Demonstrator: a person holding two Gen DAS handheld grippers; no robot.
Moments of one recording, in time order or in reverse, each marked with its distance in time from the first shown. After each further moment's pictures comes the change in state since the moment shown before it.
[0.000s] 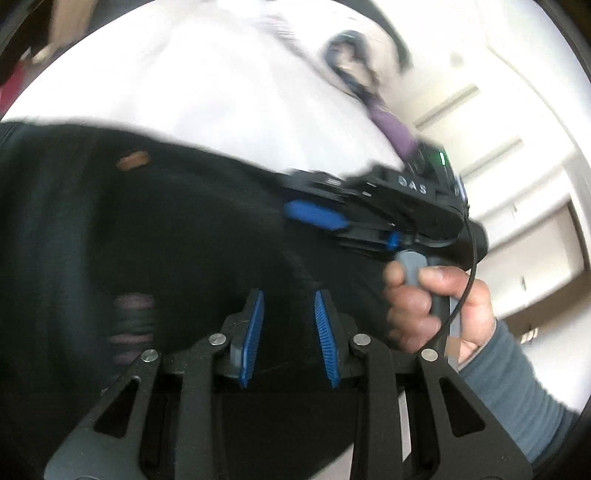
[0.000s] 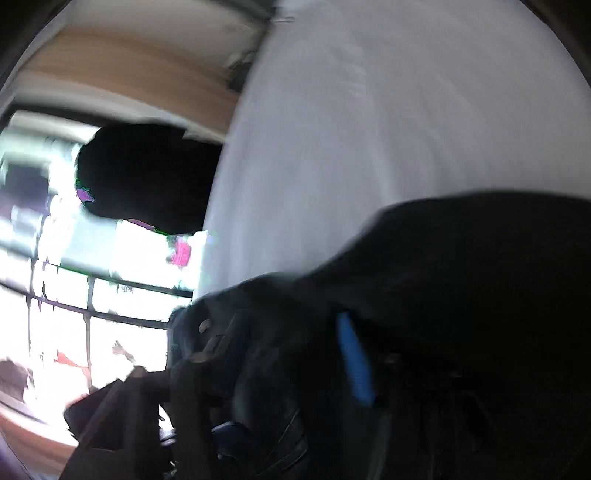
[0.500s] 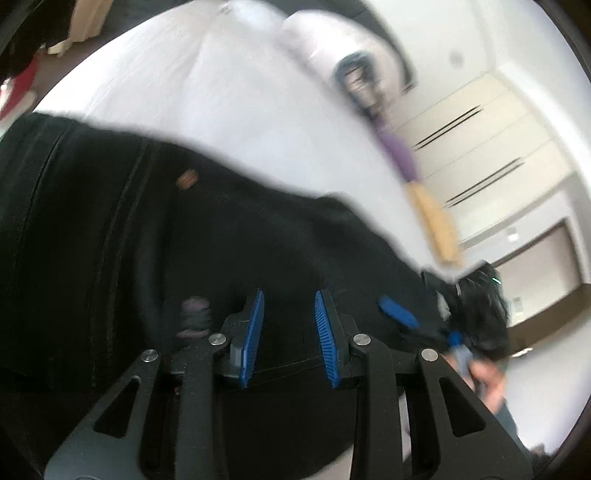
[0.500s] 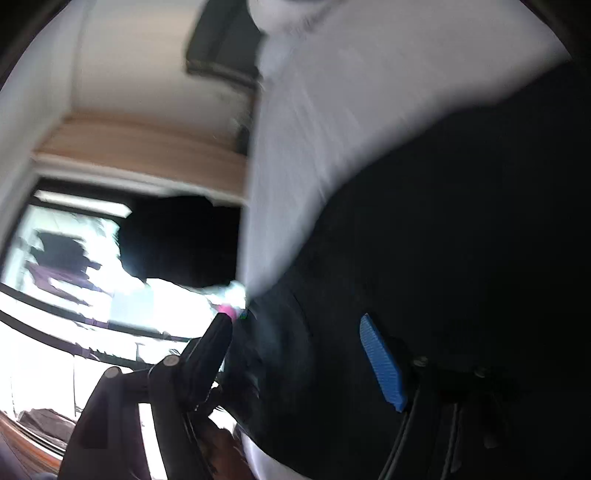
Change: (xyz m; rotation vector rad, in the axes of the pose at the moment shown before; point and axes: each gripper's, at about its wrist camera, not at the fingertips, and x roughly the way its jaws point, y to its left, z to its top) left arm -0.036 0.034 -0.013 -0.019 -0.038 0.009; right arm -0.087 -0.026 -0.103 0.124 -0.180 0.084
